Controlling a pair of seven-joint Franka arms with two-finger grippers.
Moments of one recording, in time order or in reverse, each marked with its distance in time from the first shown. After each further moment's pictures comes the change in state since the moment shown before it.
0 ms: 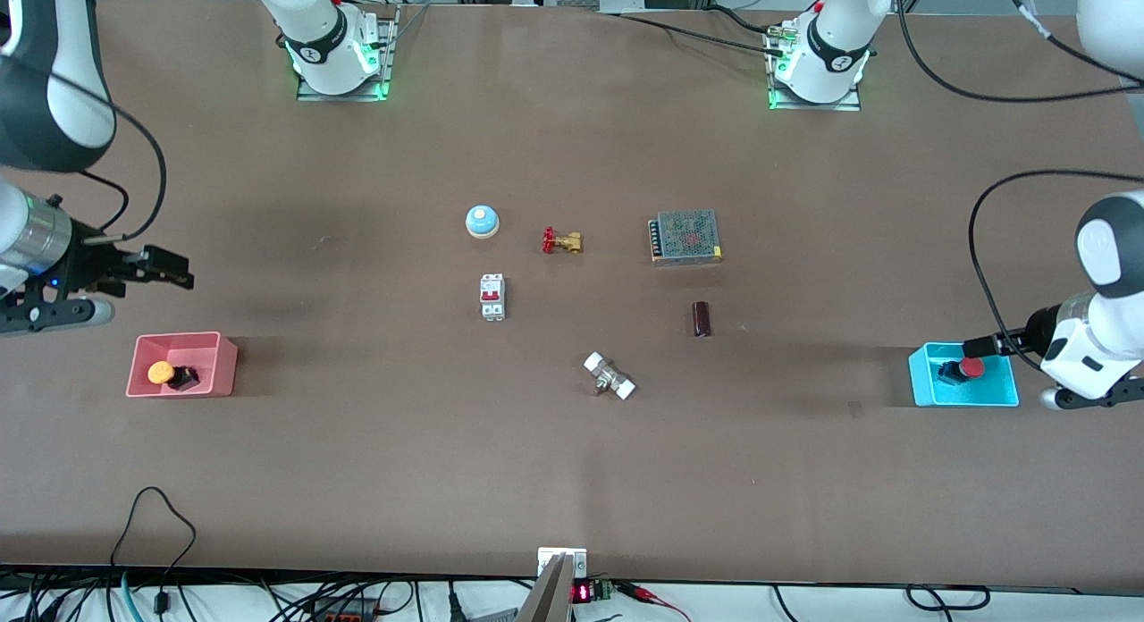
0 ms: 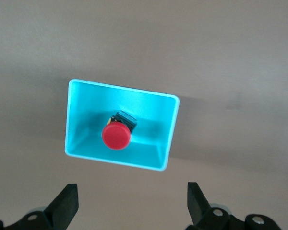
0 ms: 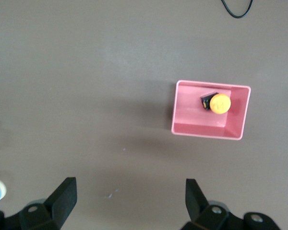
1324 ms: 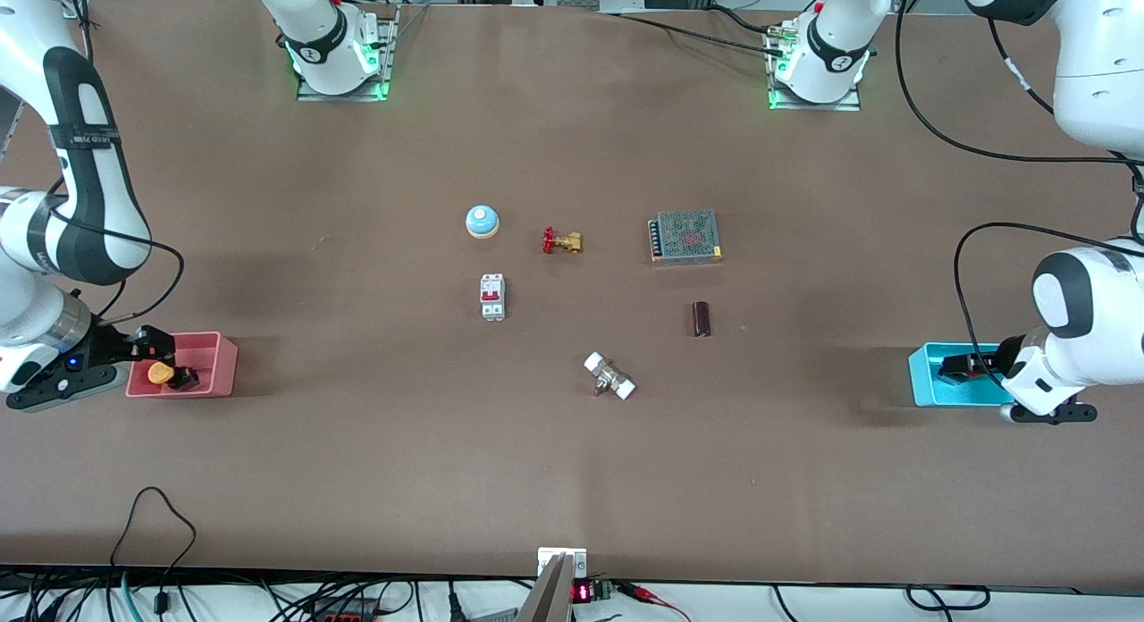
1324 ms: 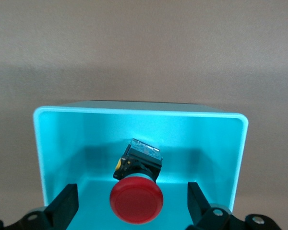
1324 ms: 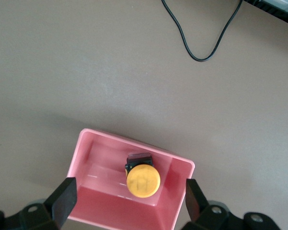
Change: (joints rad) left arm 0.041 0.181 0.010 0.014 0.000 0.156 0.170; right arm -0.134 0.287 -0.003 -0.018 -0.098 0.484 -0.318
